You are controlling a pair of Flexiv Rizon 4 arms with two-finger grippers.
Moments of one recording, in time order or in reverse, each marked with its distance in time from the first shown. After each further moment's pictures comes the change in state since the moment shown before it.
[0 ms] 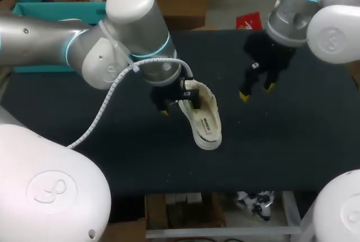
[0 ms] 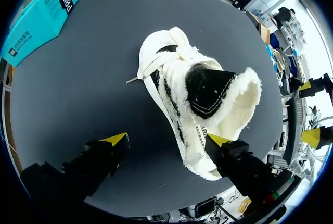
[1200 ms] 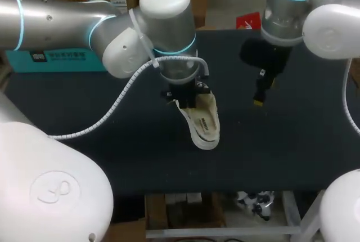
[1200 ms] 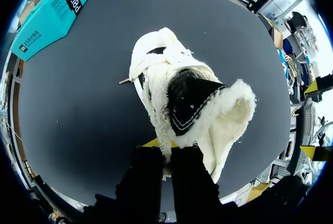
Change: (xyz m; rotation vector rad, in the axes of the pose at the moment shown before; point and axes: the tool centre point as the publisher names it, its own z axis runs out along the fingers) left arm 0.017 -0.005 0.000 0.009 -0.104 -0.040; right arm -0.036 -0.010 -0.002 0.146 -0.115 -0.453
